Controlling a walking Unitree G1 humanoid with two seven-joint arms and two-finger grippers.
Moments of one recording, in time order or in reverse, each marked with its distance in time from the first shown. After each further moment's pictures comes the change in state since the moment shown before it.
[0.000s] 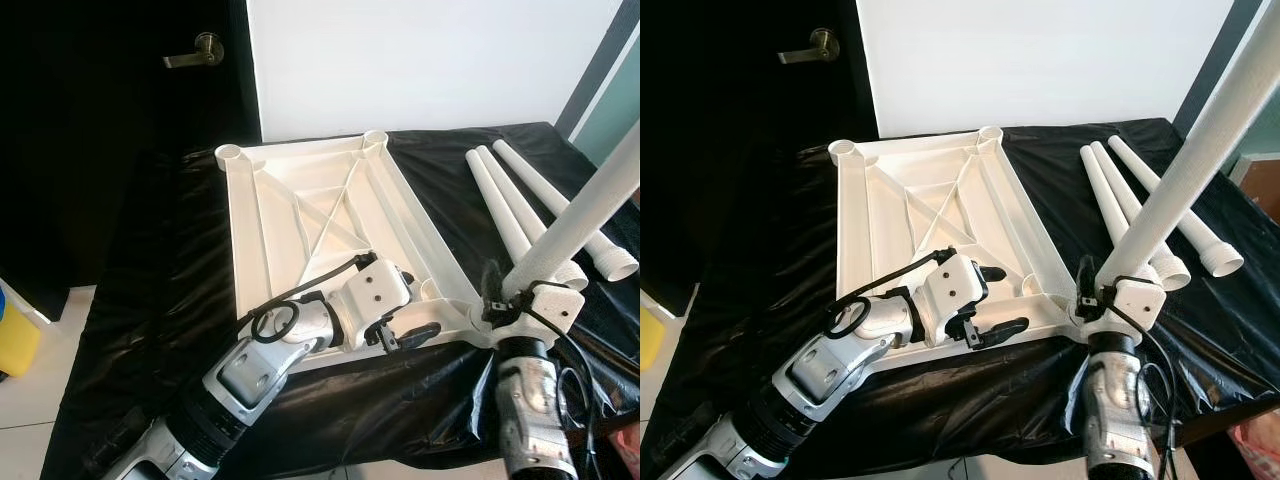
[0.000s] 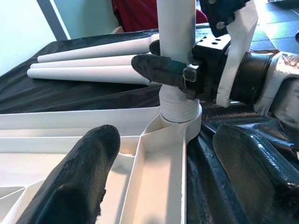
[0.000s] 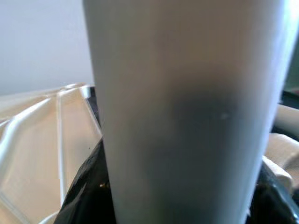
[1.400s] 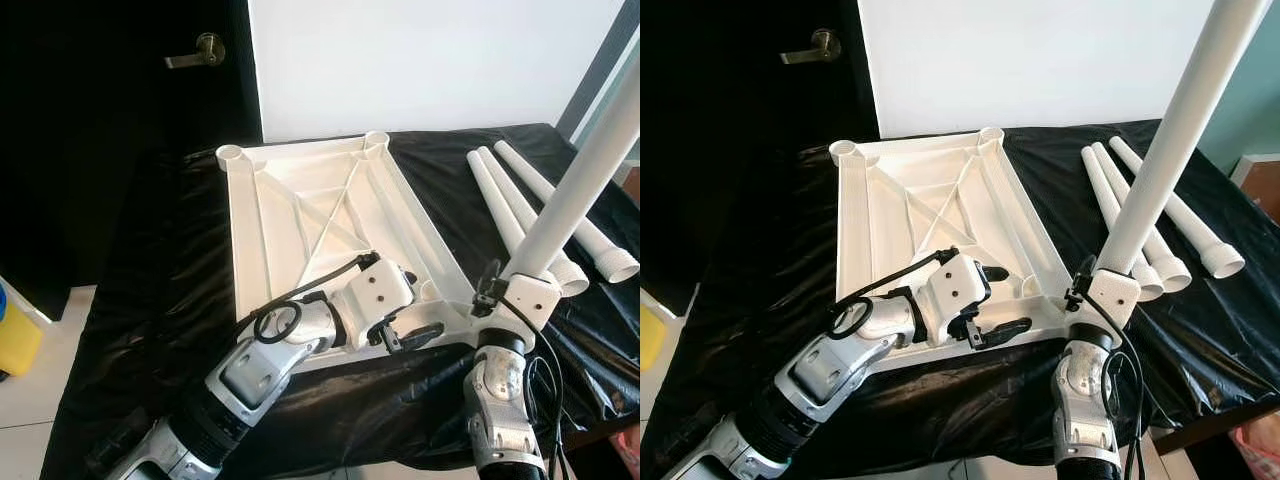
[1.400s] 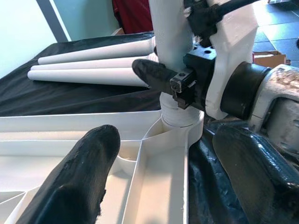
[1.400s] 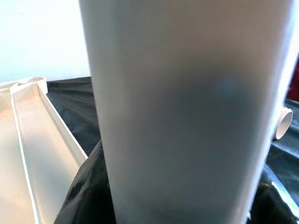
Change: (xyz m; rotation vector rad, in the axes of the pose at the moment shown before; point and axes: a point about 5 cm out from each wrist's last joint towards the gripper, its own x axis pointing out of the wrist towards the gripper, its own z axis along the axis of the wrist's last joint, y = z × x) left arm 0.002 -0.001 0.002 0.002 -0.007 0.000; right arm -0.002 0.023 0.012 -0.042 -0.030 -0.153
